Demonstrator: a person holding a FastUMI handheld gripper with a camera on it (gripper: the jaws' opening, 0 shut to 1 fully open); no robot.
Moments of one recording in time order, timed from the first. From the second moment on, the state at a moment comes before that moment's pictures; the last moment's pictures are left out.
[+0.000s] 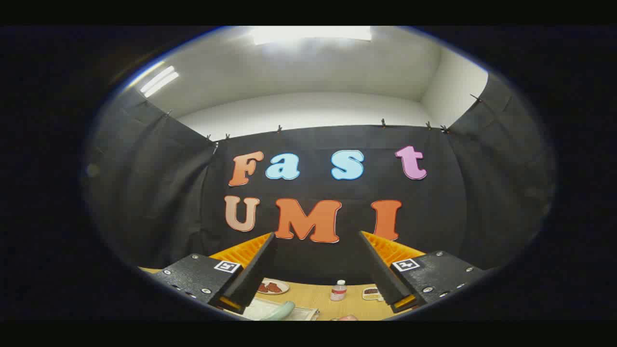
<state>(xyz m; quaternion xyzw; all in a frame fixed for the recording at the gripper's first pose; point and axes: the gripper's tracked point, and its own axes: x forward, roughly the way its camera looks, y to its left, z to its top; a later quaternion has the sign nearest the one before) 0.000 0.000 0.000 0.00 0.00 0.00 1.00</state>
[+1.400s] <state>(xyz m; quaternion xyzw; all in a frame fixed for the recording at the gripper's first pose) 0.006 0.011 -0.041 0.01 0.06 0.01 1.00</state>
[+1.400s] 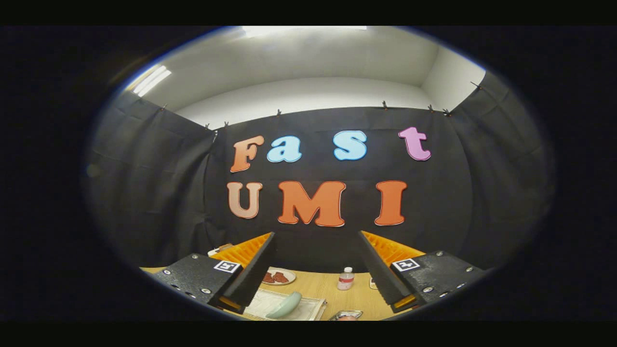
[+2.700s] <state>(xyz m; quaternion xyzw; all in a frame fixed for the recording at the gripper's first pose) 0.008 0.073 -0.266 0.04 0.45 0.07 0.89</state>
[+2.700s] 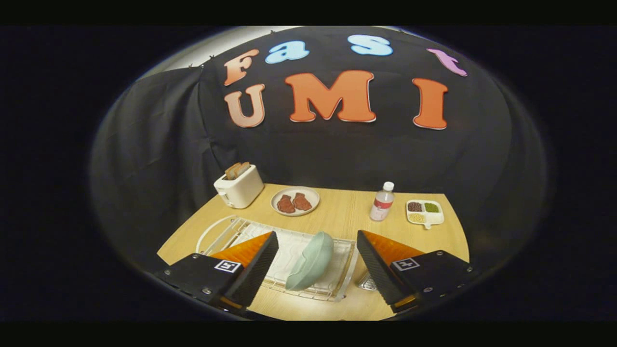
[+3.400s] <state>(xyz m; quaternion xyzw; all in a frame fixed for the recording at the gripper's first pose) -0.019 0.088 -0.358 0.03 0.65 0.07 0.76</state>
